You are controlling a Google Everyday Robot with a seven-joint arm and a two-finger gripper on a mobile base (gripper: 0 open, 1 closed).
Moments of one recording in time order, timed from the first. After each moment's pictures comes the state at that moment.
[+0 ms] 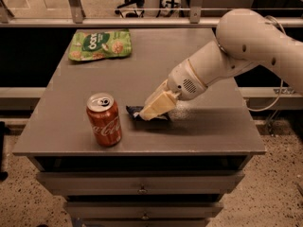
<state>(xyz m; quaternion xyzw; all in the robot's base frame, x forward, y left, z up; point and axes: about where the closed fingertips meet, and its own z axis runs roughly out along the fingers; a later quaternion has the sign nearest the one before) 0.509 -0.014 0.847 -0.53 0.75 0.33 0.23</state>
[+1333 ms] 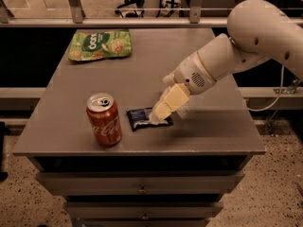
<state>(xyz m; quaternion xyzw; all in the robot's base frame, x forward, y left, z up) 0.513 -0.031 0.862 -0.52 0.75 0.32 0.24</state>
